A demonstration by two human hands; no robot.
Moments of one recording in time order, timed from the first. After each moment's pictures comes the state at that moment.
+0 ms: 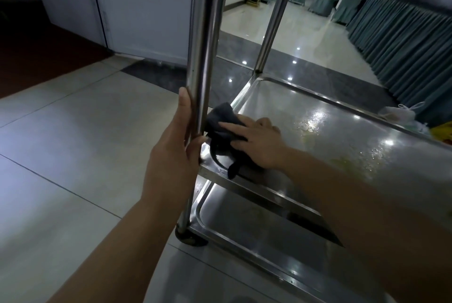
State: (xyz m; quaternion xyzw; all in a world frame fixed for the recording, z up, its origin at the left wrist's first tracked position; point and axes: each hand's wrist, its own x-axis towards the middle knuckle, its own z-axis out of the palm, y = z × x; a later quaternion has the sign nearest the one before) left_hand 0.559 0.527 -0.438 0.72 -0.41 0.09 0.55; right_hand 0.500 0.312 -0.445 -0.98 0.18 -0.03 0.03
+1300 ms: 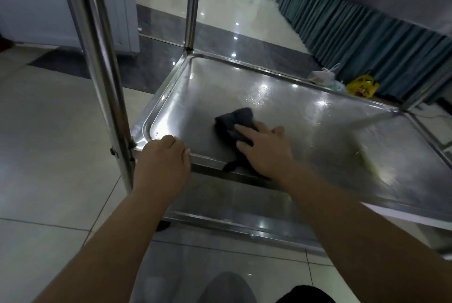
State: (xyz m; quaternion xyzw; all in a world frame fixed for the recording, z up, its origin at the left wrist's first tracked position) left_hand 0.506 0.485 -0.458 0.80 -0.55 0.05 0.25; right_hand 0.341 0.331 -0.437 -0.89 0.45 -0.03 0.02
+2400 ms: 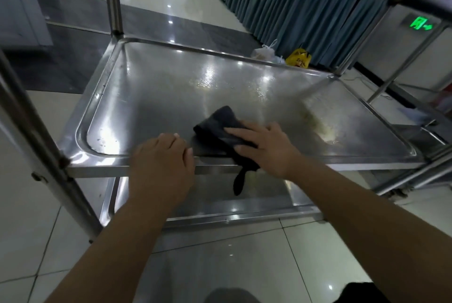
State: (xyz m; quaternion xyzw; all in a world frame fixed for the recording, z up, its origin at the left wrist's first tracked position) left_hand 0.468 0.453 -0.462 0.74 -0.63 0.00 0.23; right_hand 0.268 0.345 -0.432 -0.91 0.41 -0.09 0.02
